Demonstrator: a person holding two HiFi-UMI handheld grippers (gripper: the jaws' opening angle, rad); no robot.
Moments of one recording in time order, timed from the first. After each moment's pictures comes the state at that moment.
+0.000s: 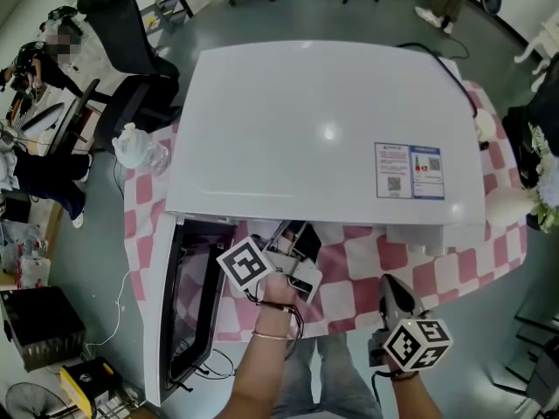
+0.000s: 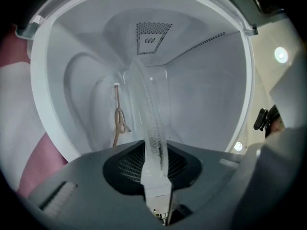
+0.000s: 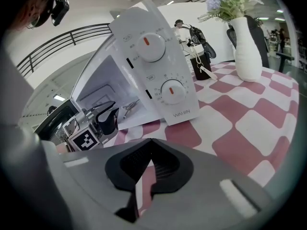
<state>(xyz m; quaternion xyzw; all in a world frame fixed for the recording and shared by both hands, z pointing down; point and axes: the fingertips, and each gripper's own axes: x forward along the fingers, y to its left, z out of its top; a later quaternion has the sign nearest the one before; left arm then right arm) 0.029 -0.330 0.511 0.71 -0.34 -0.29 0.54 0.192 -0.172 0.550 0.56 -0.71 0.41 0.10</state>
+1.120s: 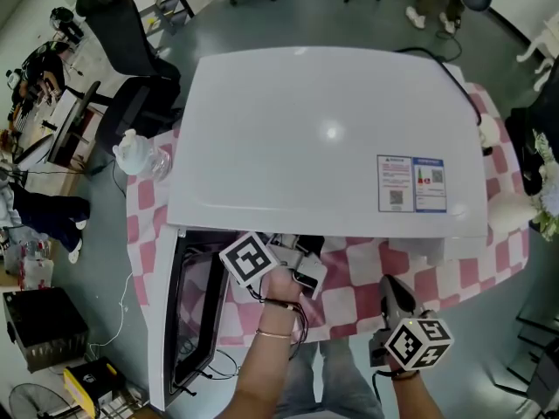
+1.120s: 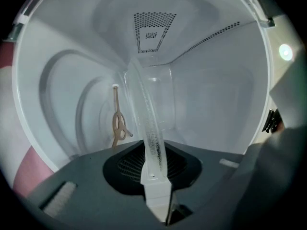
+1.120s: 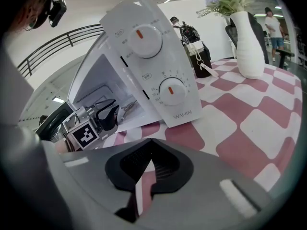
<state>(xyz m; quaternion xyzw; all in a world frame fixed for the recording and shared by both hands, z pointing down) 0.030 -0.352 0.513 0.69 -0.36 -0.28 0.56 0.192 -0.185 0.553 0.55 -0.71 0.43 0.10</state>
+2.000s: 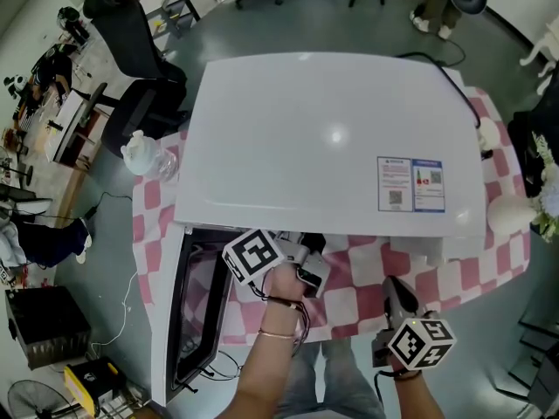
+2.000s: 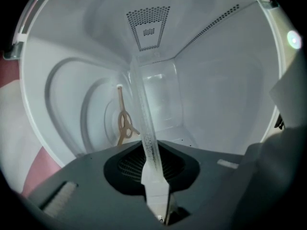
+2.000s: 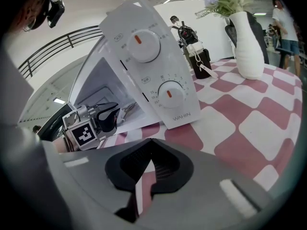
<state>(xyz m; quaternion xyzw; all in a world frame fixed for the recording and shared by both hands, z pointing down) 0.032 -0.348 0.521 0.66 -0.40 -0.24 0.59 0.195 -0.185 0.549 0.55 -0.71 0.43 0.09</state>
